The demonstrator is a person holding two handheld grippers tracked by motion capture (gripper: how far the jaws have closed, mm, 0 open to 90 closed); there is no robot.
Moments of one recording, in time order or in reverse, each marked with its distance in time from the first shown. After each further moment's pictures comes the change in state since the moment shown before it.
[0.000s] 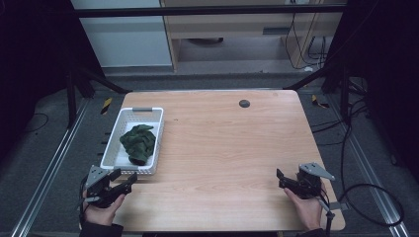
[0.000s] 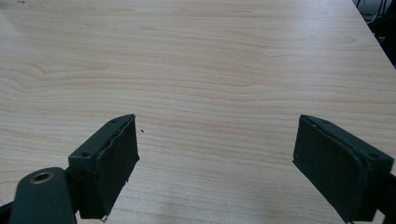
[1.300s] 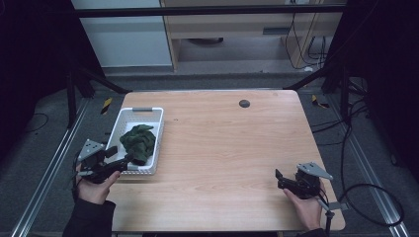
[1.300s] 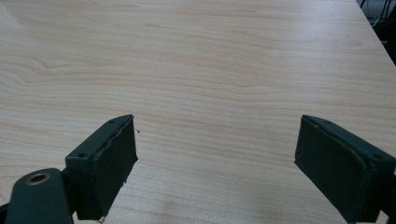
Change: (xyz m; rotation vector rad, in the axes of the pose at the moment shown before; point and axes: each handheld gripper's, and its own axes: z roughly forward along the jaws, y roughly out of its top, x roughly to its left) left arm 0.013 0.070 0.005 -0.020 -0.040 0.057; right arm 0.002 0.000 0.001 0.007 0.003 -0.027
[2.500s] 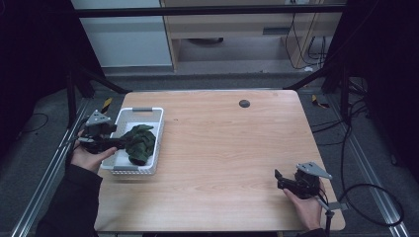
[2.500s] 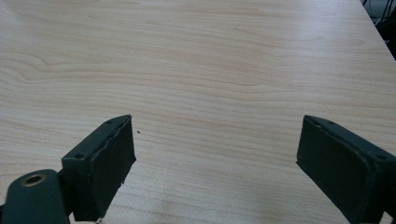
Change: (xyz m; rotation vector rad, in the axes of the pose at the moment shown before) left arm 0.032 0.066 0.034 0.179 -0.046 0.220; right arm 0.000 0.001 0.001 0.009 0.003 -0.006
